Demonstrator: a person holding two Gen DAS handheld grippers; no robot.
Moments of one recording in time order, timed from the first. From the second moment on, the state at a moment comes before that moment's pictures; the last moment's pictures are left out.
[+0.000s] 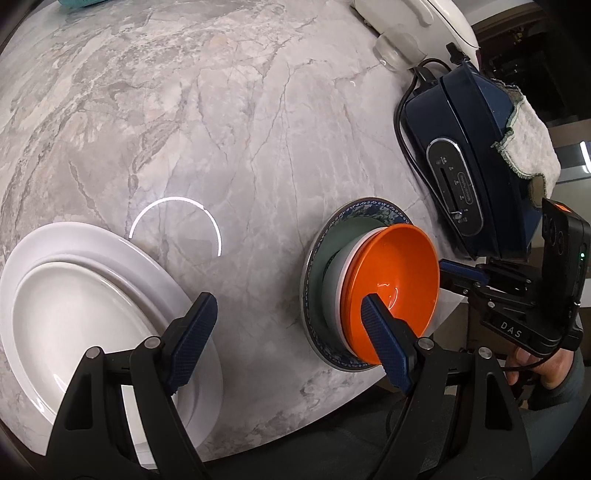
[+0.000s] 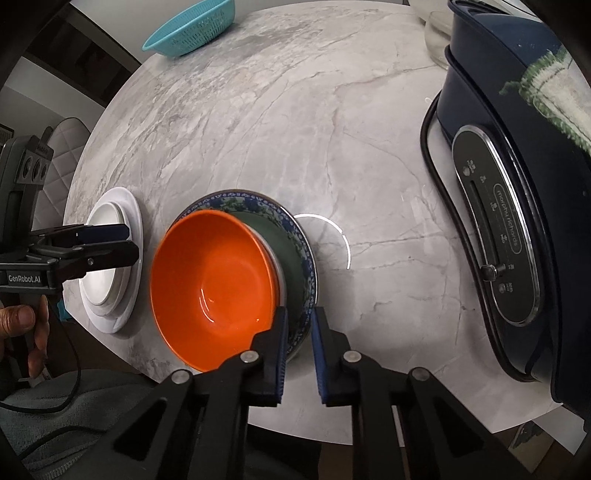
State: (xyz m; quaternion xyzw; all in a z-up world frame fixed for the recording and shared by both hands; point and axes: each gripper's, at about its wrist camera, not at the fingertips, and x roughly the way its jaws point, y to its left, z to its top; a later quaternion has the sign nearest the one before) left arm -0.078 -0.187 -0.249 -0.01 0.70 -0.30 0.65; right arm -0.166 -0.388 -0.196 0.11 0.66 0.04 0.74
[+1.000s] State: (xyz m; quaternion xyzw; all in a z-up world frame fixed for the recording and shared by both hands) left arm -0.070 -0.196 -0.289 0.08 0.71 -0.37 0.60; right arm -0.182 -0.409 -0.224 0.20 0.65 0.07 0.73
